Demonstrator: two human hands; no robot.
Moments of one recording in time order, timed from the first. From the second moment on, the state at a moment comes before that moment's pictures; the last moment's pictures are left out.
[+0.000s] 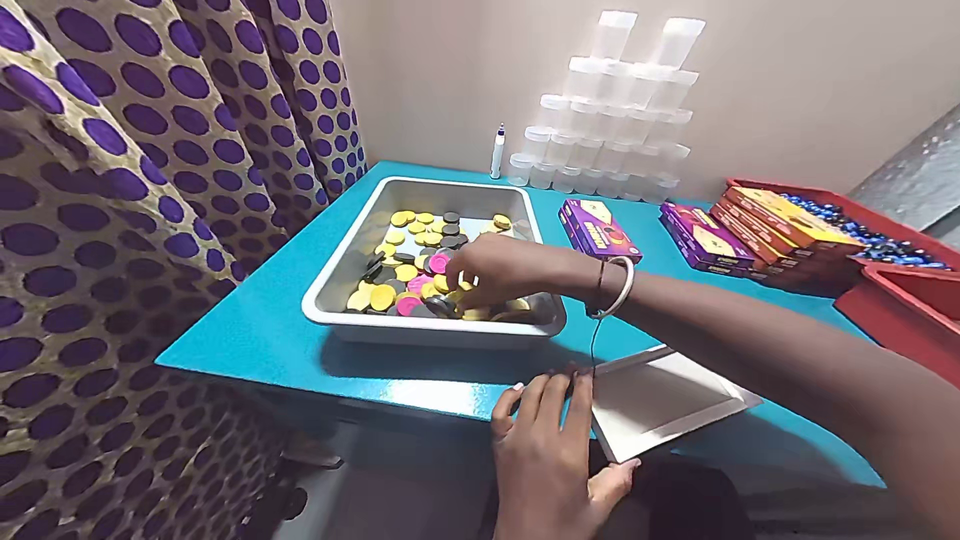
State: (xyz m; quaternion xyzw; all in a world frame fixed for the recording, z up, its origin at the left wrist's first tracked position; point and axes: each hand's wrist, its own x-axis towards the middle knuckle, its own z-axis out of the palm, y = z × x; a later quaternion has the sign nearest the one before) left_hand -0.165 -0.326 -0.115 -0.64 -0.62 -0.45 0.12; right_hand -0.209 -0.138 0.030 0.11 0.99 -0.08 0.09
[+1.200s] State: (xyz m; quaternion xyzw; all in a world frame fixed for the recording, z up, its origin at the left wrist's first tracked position) left_hand -0.160 -0.326 -0.116 -0.64 -0.61 -0.45 0.11; right_hand -0.223 -0.125 0.012 0.23 0.97 0.02 0.08
